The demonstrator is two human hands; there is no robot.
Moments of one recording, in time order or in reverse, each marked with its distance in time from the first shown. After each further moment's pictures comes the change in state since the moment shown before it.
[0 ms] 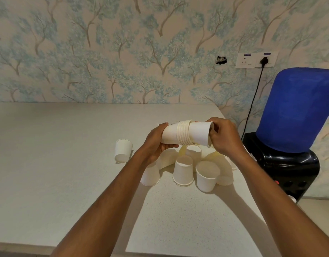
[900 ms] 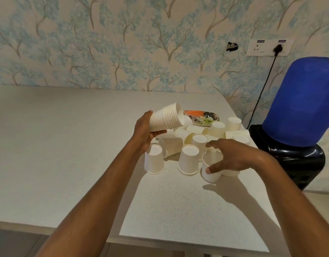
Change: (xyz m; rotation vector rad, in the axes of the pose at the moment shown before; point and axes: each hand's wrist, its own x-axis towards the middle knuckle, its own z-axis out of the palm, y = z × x) left_hand 0.000 0.008 -0.038 -0.087 0.254 0.059; right_hand -0.033 0.015 -0.007 -0.422 -0.860 0.084
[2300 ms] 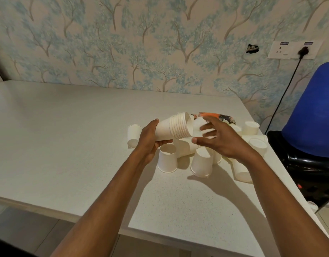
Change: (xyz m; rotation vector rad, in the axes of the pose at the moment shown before) left_hand -0.033 -0.003 -0.032 0.060 0.044 0.014; right_hand 0.035 -0.051 0.000 0.633 0.326 -0.265
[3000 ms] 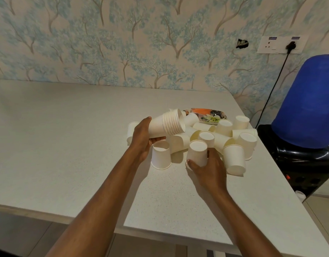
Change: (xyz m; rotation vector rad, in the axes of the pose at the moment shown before) left_hand 0.001 -0.006 0.007 -0.017 0.058 -0.036; right_hand -0.056 0.054 0.088 -0.080 0.484 0.264
